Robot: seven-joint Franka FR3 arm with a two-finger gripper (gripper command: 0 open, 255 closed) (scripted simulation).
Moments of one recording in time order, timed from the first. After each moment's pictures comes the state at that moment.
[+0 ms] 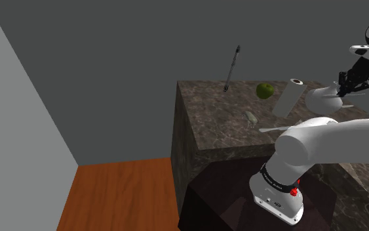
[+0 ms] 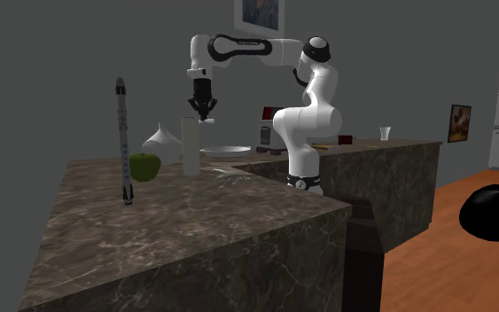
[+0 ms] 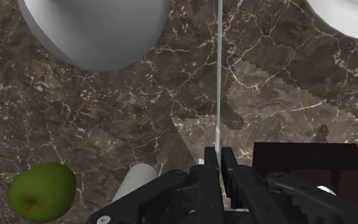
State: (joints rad) arm -0.27 -0.80 -1.04 -2.14 -0.62 1.62 -2.07
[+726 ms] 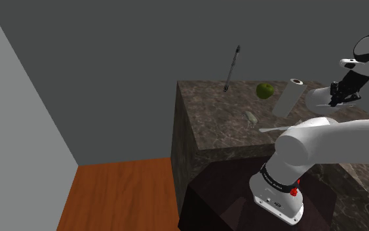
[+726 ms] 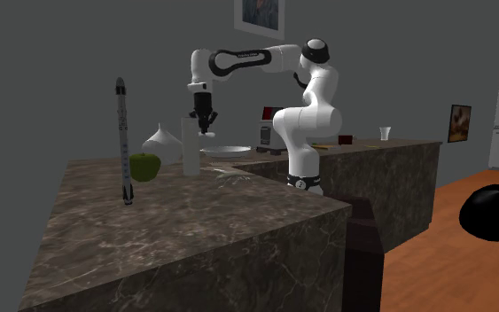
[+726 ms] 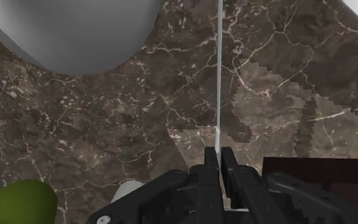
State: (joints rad) arm -0.28 -0.81 -1.12 -2.26 -0.68 1.74 -2.05
